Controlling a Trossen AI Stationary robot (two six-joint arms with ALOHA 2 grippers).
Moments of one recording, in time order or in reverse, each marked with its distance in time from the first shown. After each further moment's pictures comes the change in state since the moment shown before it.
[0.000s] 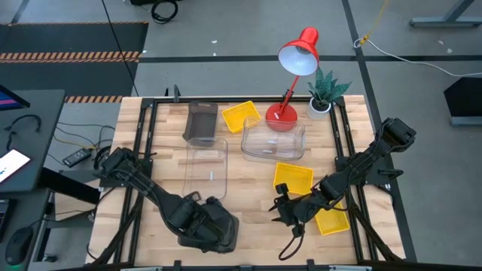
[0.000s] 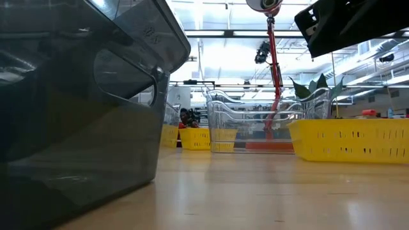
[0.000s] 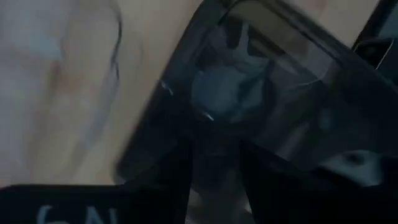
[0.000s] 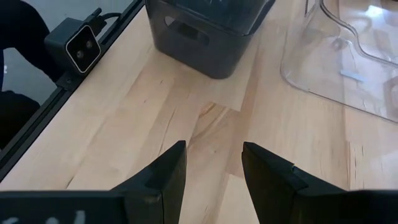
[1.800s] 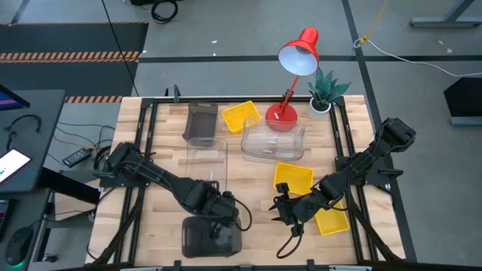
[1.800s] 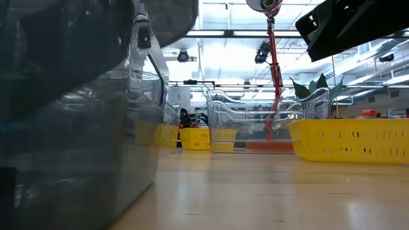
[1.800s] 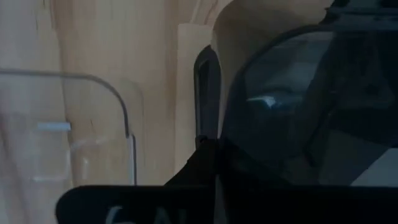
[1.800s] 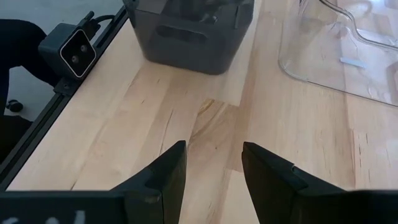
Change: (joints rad) left arm 0.153 -0.001 -0.007 0.036 0.159 0.482; right arm -0.007 0.001 0.000 -0.010 0.000 0.060
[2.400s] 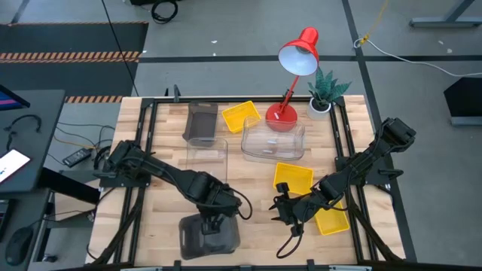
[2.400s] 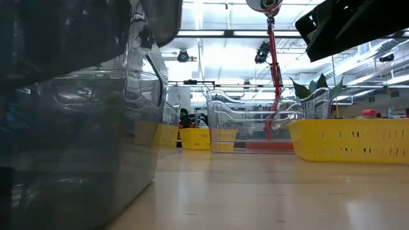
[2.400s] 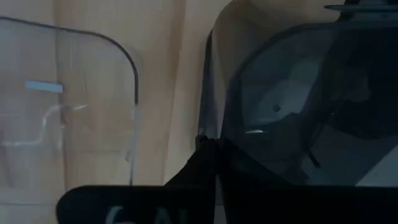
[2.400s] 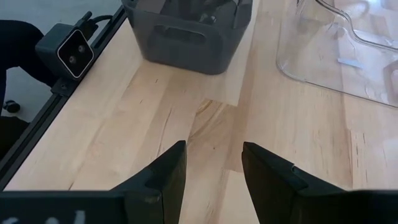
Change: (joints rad) left arm 0.051 0.000 0.021 -0.086 0.101 -0.063; right arm 0.000 0.000 0.000 0.000 0.008 -0.001
